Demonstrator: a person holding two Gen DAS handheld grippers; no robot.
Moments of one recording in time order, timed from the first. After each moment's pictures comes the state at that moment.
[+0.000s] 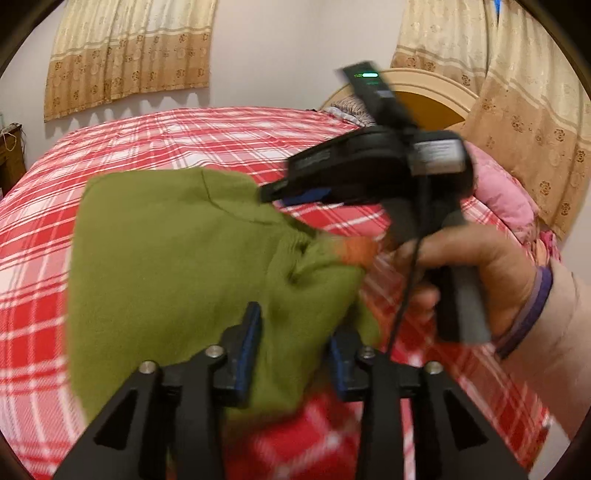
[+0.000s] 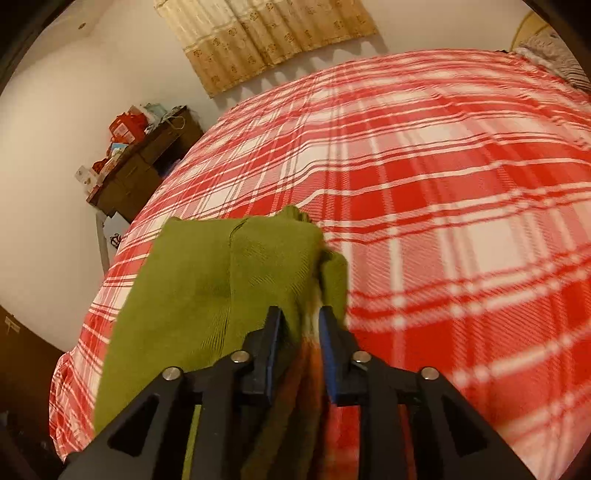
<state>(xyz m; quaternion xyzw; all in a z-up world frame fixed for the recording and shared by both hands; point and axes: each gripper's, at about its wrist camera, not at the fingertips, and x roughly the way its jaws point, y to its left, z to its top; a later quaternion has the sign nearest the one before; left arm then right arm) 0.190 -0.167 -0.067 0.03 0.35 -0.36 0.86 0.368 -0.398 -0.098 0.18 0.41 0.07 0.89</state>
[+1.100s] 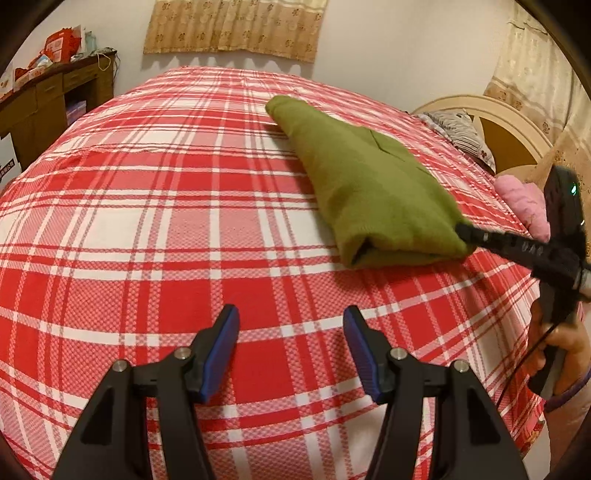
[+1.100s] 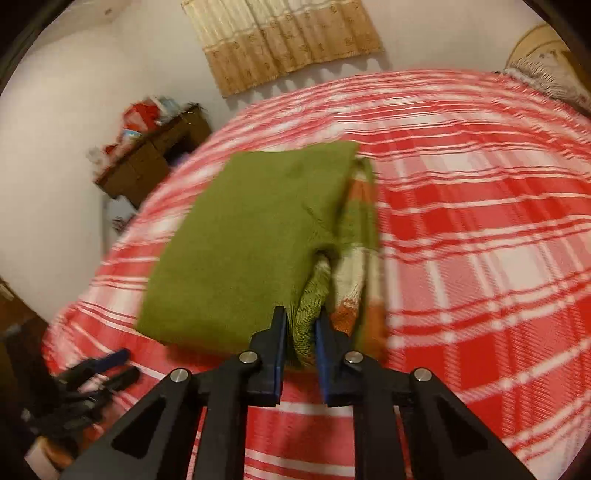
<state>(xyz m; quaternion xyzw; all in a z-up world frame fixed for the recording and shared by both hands) 0.142 -0.022 -0.097 -0.05 0.43 -0.21 0.88 0.210 -0.325 -0.103 0.13 0.40 0.04 0.91</state>
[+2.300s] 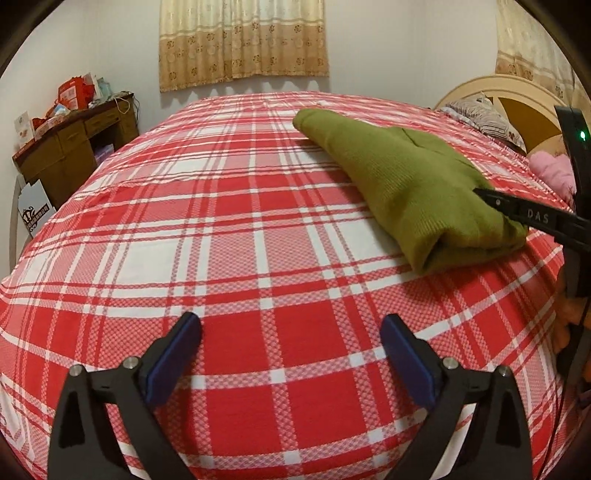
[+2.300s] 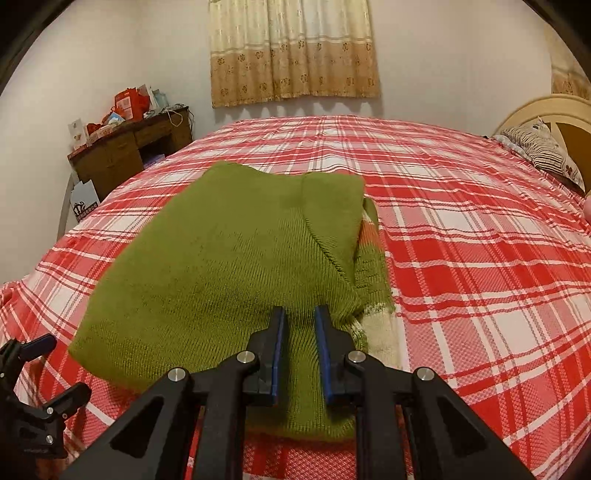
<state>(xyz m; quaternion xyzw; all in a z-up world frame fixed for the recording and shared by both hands) 0.151 -0.023 -0.114 0.04 0.37 -0.14 0.92 0.238 -0.278 -0.114 0.02 0.33 -0.01 0.94</state>
